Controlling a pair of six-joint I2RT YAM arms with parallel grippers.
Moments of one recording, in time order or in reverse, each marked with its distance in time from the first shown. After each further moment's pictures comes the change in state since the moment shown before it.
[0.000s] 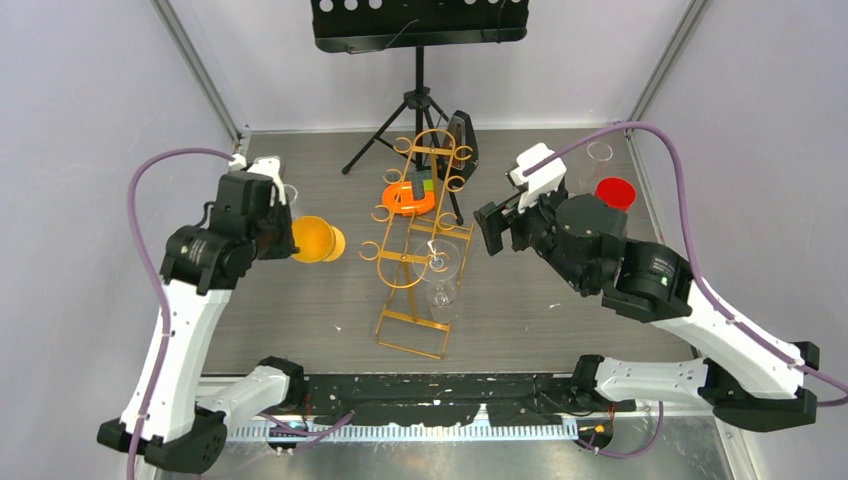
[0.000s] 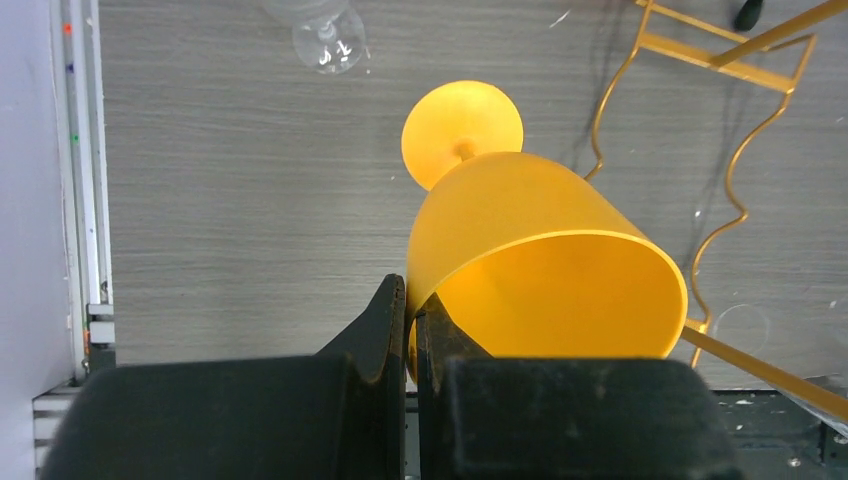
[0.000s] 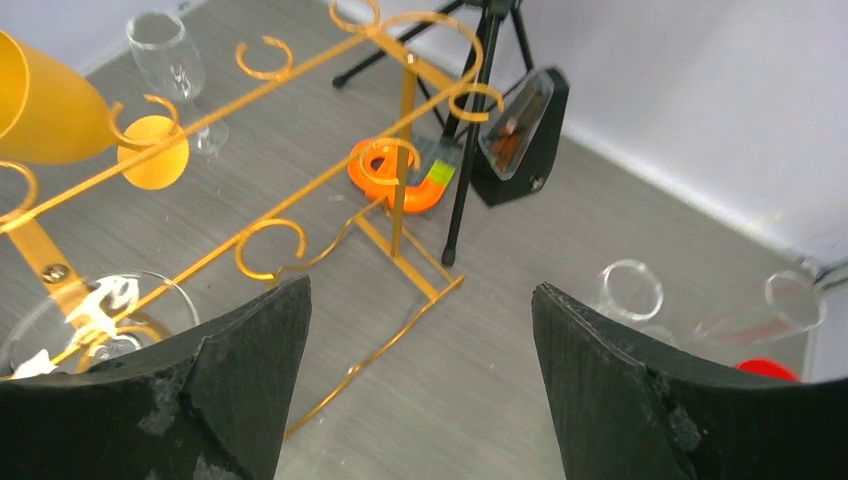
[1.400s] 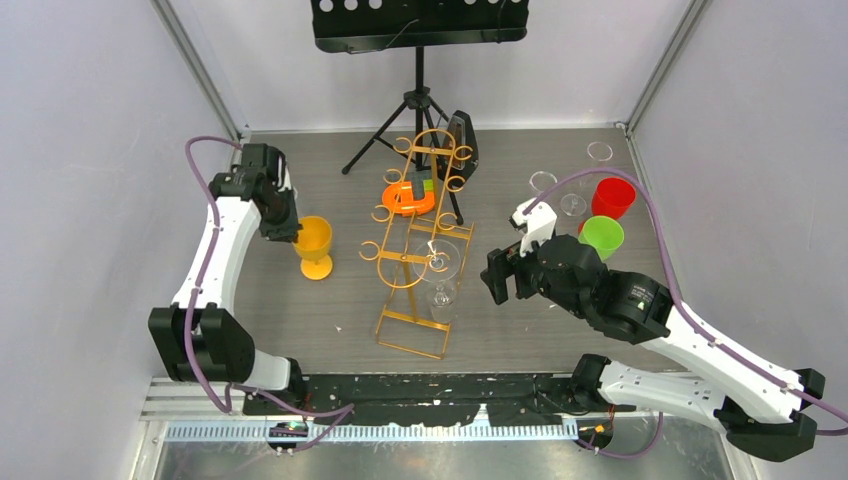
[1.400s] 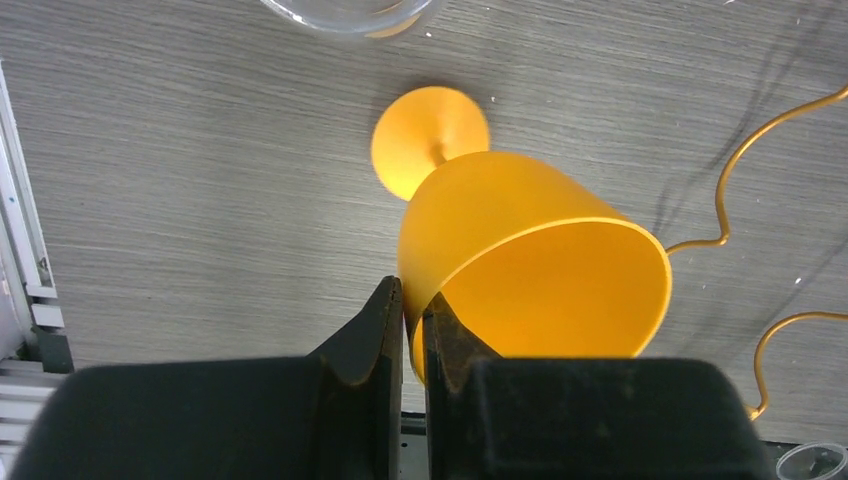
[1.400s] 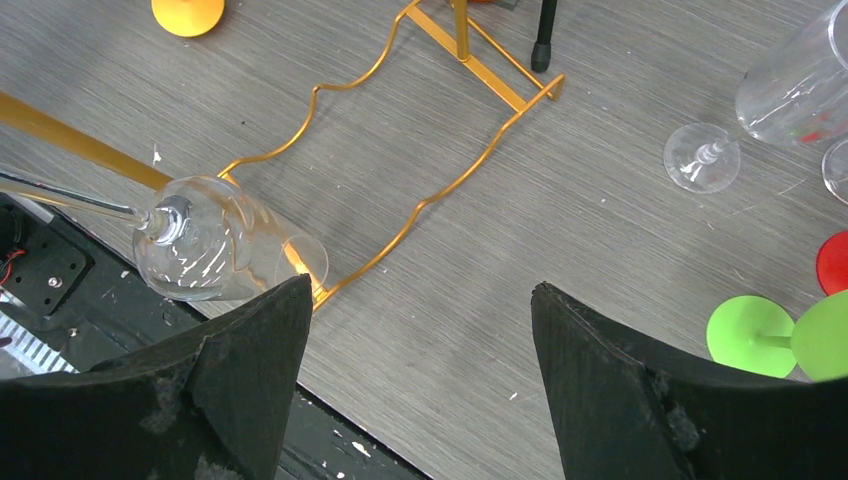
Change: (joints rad) left arm 0.296 0.409 -0.114 0.159 0.168 0.087; right arm -0.122 -0.196 -0.427 -0.094 -0.262 0.336
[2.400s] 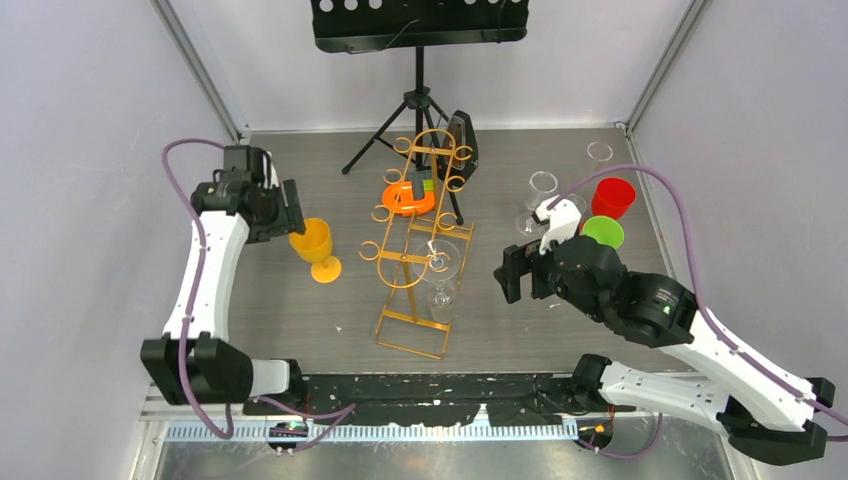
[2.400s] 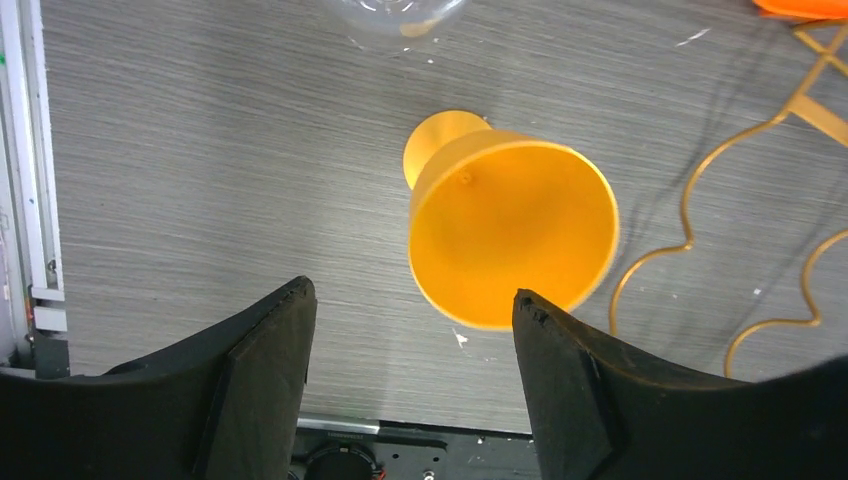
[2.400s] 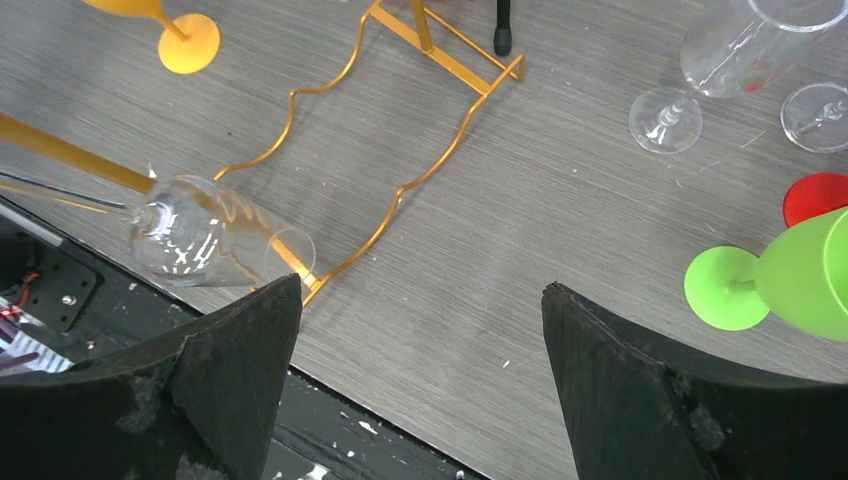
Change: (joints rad) left arm 0.035 -0.060 0.000 0.006 0.005 -0.009; right arm 0.000 -0.032 0.055 -0.121 0.059 0.081
